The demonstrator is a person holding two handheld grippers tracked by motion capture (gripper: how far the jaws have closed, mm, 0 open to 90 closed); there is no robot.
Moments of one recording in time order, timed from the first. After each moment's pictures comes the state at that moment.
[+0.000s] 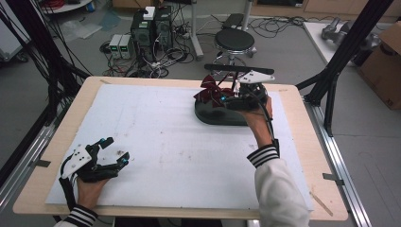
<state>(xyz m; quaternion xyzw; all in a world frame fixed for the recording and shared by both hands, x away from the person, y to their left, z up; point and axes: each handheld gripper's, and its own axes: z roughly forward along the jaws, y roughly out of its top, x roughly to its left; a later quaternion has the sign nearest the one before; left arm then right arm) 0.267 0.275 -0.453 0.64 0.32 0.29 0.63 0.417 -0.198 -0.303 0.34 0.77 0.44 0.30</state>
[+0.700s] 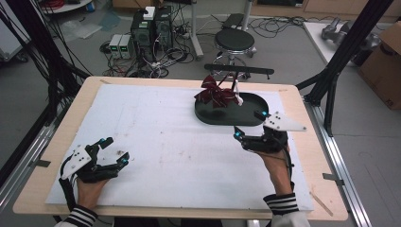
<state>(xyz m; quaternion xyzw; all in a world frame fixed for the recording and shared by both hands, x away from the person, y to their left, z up) 0.265 0.275 -0.453 0.64 0.31 0.29 0.63 0.308 -0.244 -0.342 0.32 0.72 0.54 0.29</state>
